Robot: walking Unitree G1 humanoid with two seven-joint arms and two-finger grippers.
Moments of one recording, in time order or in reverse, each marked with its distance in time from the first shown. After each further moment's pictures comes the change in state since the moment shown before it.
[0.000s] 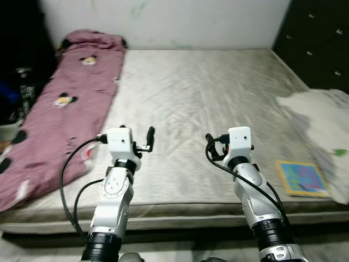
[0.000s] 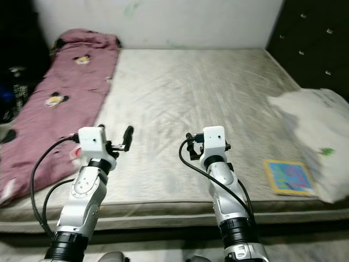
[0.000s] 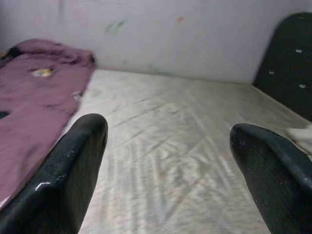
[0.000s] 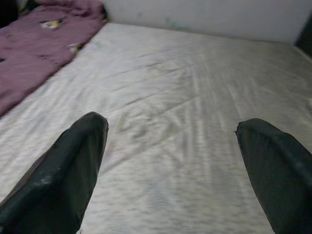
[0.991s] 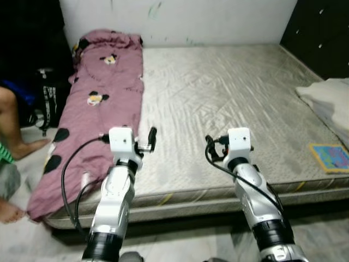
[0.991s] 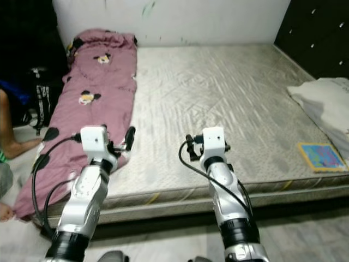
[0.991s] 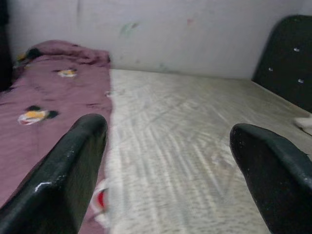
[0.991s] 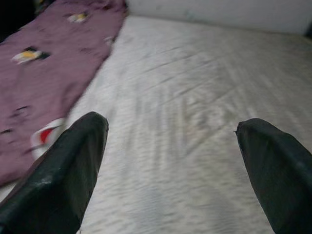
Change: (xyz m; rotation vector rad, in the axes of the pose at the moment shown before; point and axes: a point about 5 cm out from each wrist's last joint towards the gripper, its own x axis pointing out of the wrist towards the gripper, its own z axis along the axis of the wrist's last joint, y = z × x) left arm 0.000 -0.002 0.000 0.003 0.003 -0.006; right arm -0.001 0.001 -0.005 -0.009 0.026 0.007
